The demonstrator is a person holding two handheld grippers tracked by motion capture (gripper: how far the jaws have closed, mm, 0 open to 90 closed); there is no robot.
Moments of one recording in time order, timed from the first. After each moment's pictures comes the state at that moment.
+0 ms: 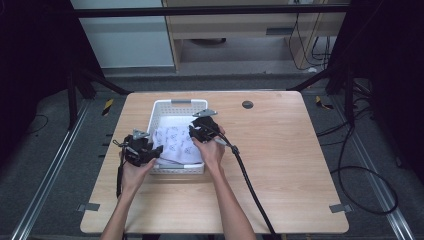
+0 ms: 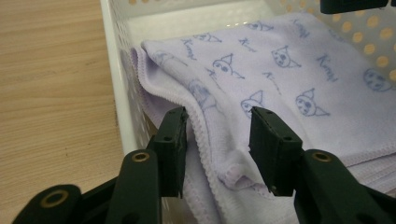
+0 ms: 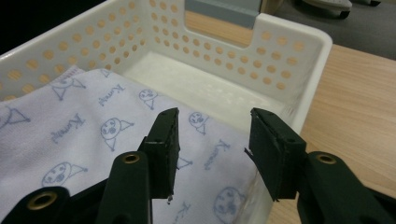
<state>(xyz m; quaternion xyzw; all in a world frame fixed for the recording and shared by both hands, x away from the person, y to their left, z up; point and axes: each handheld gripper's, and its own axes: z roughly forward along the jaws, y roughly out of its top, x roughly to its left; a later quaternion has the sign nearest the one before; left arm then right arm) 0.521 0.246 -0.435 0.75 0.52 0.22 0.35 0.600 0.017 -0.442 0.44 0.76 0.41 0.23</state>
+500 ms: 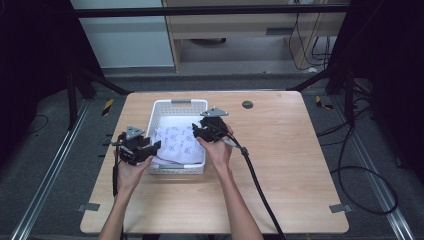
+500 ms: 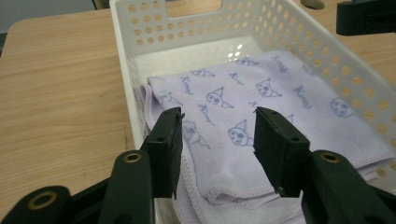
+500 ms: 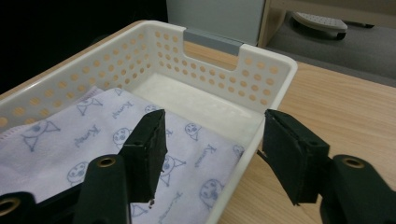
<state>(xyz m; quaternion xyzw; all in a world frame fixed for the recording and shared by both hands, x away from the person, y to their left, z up) 0.510 0.248 -0.412 0.73 0.51 0.24 0.39 0.582 -0.007 -0.421 0.43 0.74 0.45 0.24</state>
